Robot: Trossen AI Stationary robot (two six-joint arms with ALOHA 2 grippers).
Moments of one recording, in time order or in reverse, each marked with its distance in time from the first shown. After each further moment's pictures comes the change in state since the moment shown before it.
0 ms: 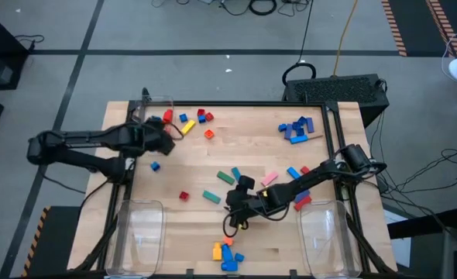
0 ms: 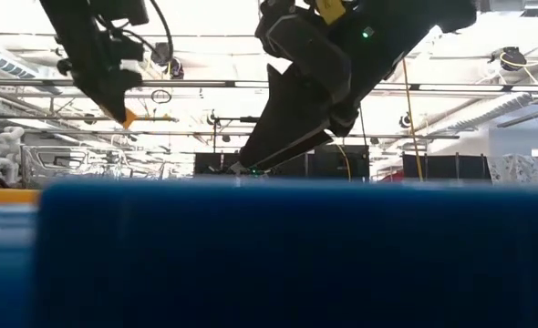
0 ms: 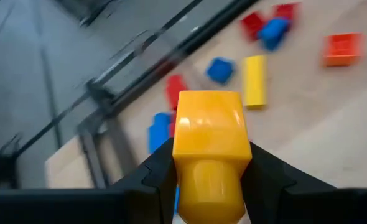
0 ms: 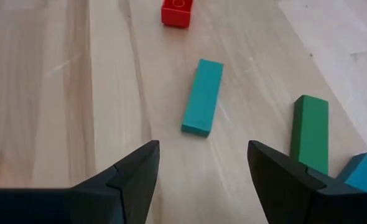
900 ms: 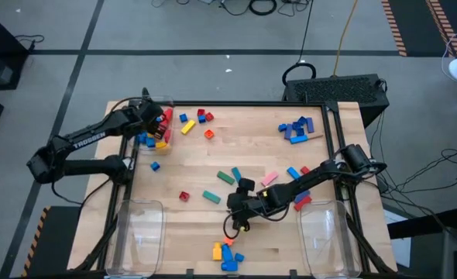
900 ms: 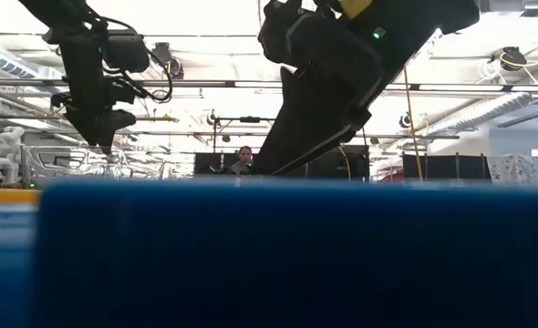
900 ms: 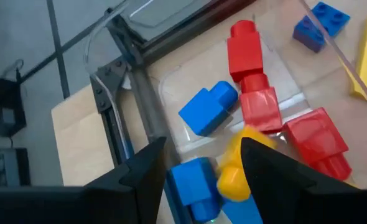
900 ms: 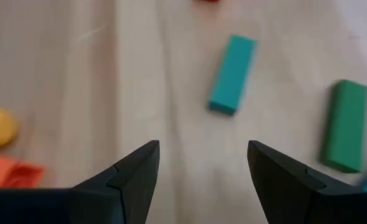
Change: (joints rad) left arm 0.545 -0.001 -0.121 0.238 0.245 0.385; right arm 0.002 0.000 0.000 -0.036 -0.113 -0.034
